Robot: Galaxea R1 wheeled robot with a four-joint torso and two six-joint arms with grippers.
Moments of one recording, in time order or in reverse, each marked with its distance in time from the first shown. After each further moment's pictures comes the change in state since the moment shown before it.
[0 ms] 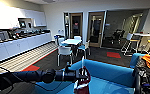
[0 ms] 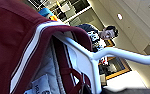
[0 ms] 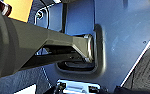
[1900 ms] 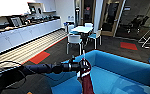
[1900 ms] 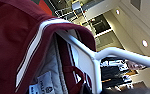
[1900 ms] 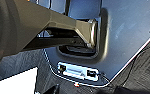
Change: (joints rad) left arm -0.052 0.175 -0.296 0.014 -0.025 0.007; right arm 0.031 0.002 -0.003 0.001 0.014 -0.007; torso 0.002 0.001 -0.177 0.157
